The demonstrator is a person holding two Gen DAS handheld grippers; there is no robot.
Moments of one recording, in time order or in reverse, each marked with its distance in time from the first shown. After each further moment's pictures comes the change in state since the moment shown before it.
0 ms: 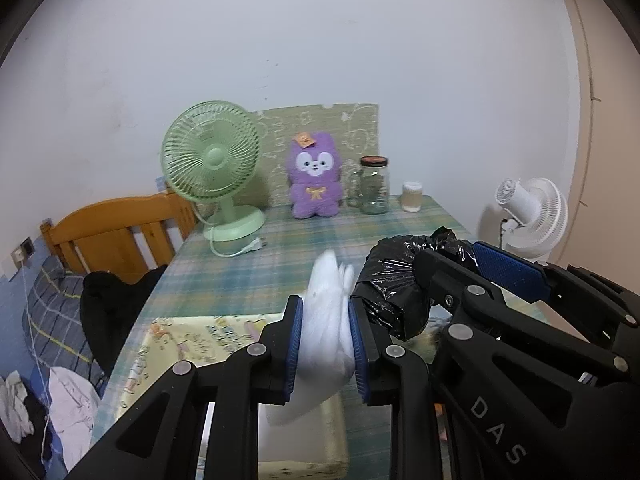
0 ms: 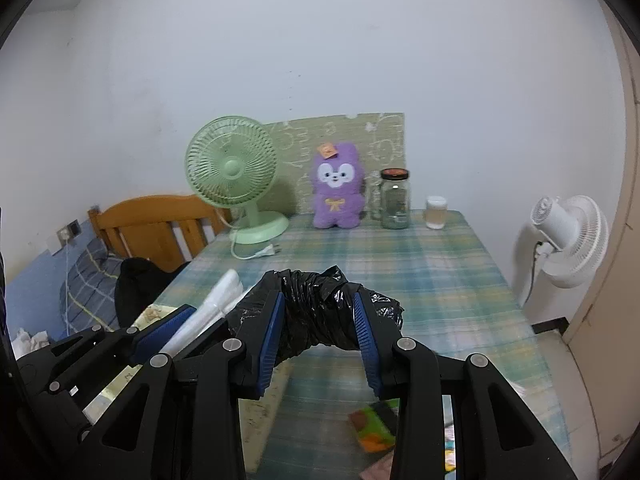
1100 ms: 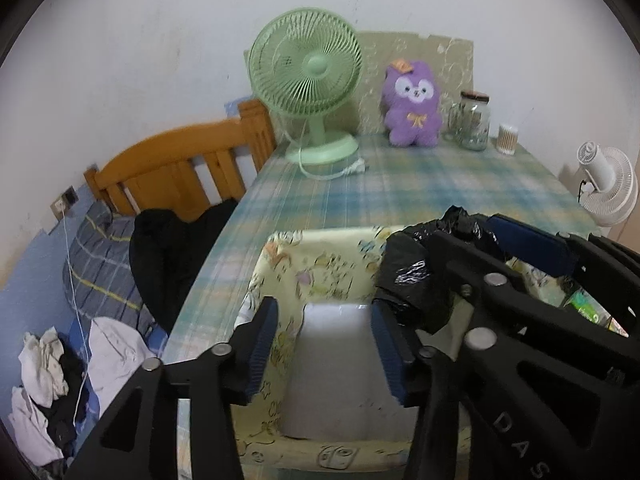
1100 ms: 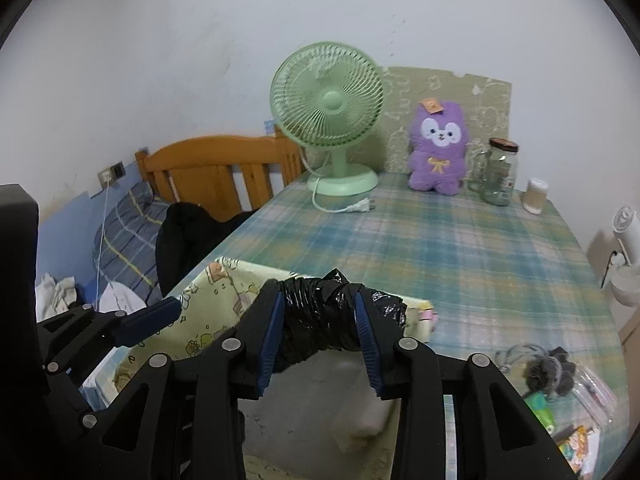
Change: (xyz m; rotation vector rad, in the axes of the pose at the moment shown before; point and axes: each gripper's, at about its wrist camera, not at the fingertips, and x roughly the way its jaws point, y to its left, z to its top) left arm 0.046 0.109 -0.051 -0.059 0.216 0.186; right arm 0.086 0.104 -0.033 -0.132 0.142 0.182
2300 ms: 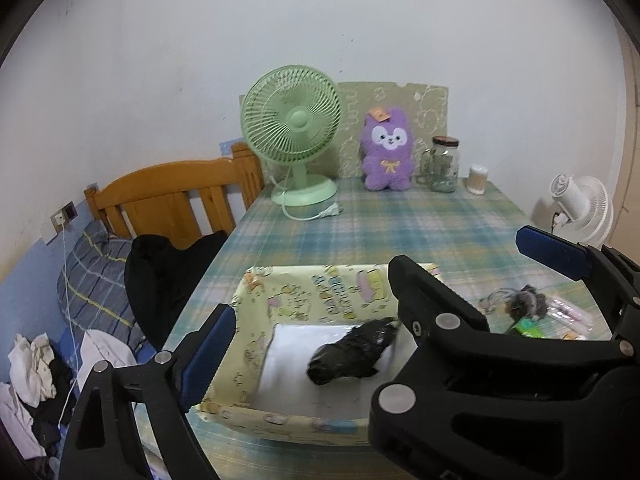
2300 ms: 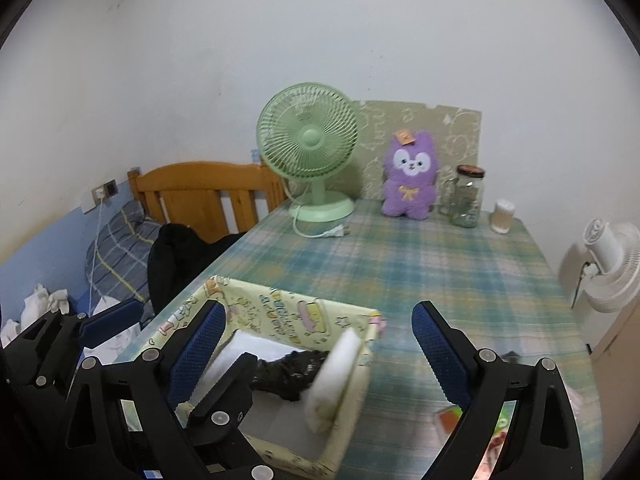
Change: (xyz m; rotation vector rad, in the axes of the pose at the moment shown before) left arm -0.067 -0.029 -0.001 -0.019 -0.159 -0.047; right arm -0.066 -0.017 0.002 0.003 -0.099 -0.072
